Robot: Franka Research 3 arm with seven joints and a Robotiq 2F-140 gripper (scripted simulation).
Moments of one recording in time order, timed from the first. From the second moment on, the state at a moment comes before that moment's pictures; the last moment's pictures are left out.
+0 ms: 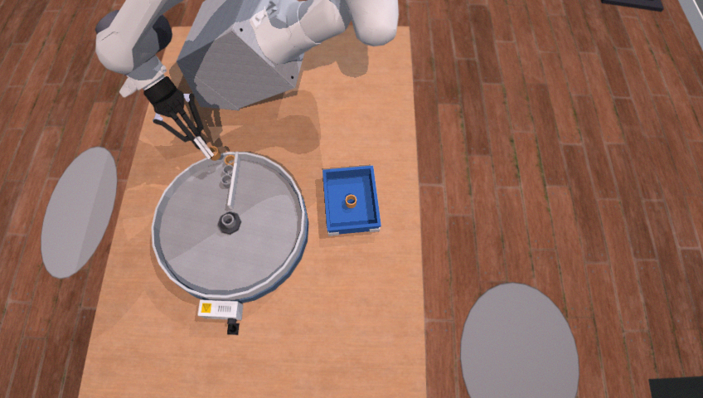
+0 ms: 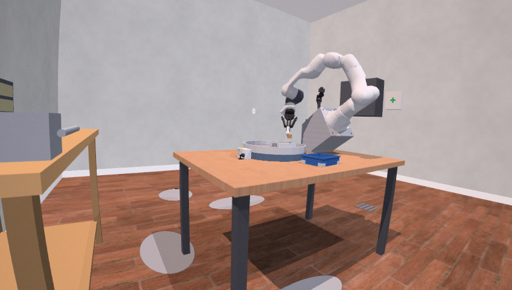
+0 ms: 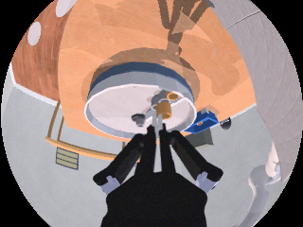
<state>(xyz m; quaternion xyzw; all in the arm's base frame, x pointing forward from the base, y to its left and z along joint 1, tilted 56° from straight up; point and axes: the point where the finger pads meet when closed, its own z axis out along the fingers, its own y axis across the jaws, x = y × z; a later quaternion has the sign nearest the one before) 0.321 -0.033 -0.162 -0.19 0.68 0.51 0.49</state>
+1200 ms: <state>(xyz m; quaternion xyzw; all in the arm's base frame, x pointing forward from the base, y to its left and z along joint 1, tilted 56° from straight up) 0.318 -0.023 -0.148 -0.19 0.68 0.52 0.49</state>
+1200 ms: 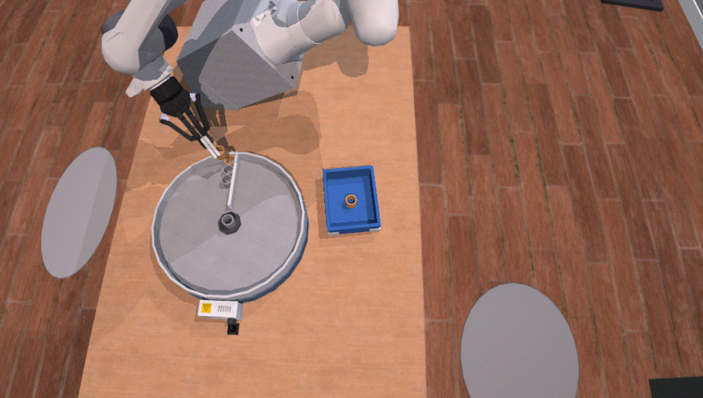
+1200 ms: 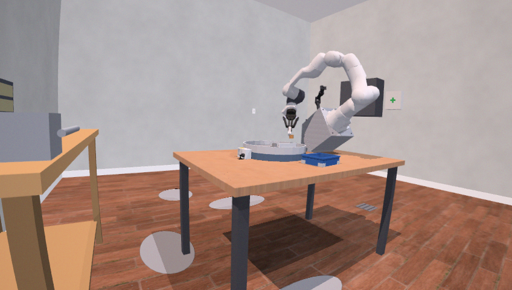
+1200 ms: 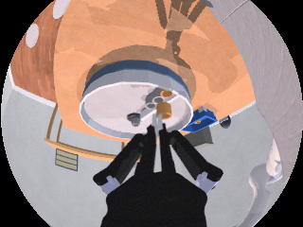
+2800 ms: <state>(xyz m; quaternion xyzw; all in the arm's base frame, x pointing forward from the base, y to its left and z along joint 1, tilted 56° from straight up) 0.325 0.170 0.137 -0.21 0.68 0.51 0.48</state>
